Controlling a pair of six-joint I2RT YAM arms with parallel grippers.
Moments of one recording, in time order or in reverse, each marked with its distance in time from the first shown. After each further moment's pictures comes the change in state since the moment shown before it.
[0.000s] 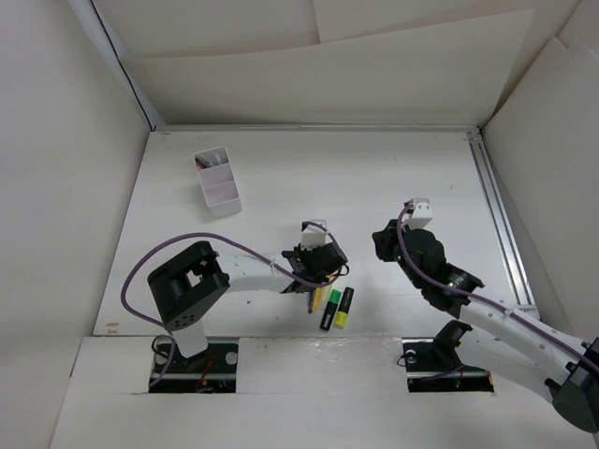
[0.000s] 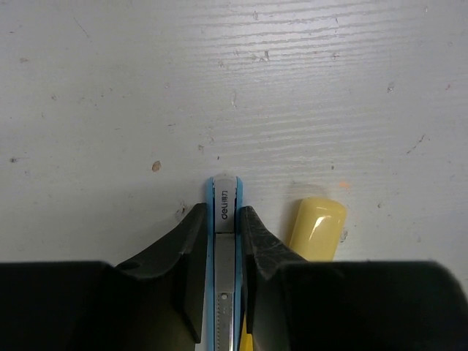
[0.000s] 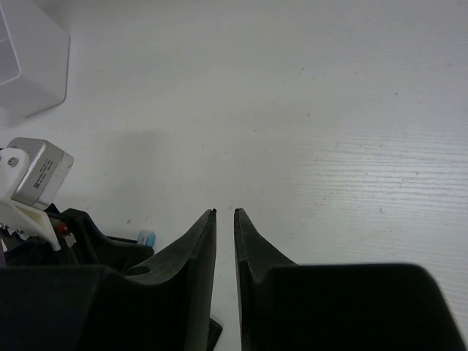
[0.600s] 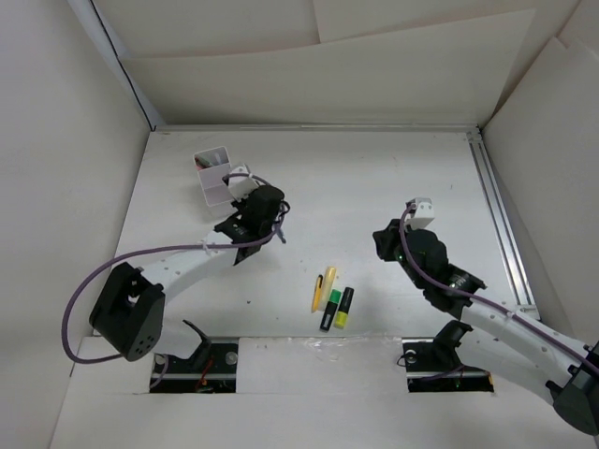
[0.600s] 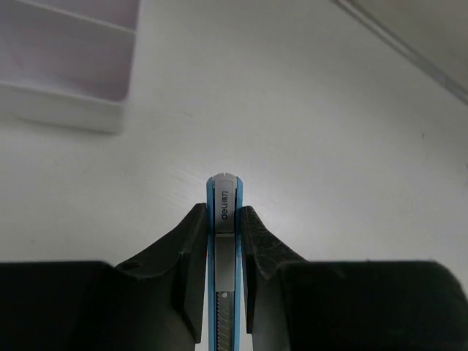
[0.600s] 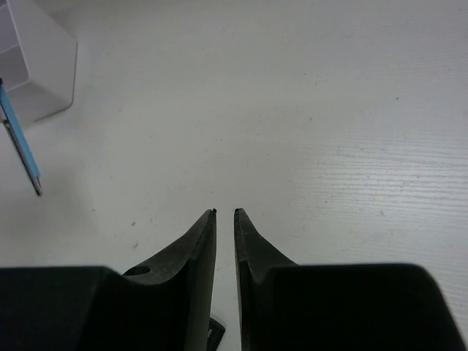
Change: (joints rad) left arm 0.396 -0.327 -0.047 0.147 -0.123 0.025; right arm -0.004 -0.020 0.000 0.000 -0.005 0.000
